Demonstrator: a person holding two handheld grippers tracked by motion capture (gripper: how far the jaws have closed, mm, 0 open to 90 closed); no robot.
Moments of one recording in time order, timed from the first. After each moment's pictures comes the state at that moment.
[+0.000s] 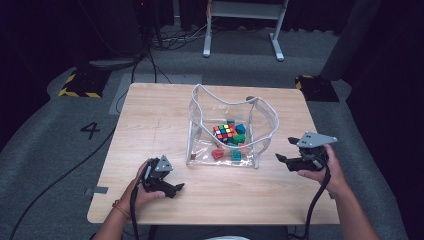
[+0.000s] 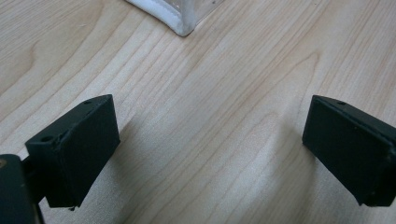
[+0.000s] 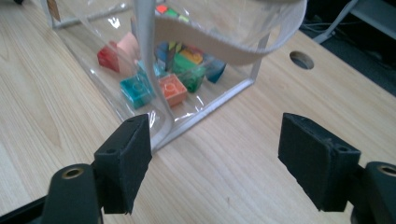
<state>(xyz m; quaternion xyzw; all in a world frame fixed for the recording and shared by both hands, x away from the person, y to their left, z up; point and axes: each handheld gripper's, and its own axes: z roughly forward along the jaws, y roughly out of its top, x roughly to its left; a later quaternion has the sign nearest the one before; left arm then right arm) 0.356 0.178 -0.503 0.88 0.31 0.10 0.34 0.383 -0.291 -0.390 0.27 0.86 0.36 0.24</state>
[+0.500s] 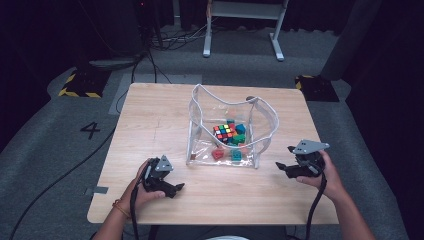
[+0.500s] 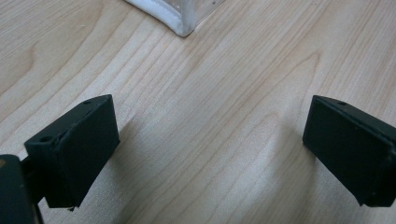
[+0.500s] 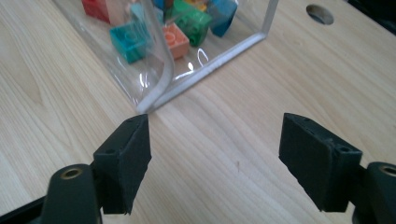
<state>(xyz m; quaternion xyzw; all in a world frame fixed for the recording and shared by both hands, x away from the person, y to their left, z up) 0.357 0.178 -0.503 0.88 0.31 0.10 0.34 0.383 -0.298 -0.424 0.29 0.88 0.32 0.22</state>
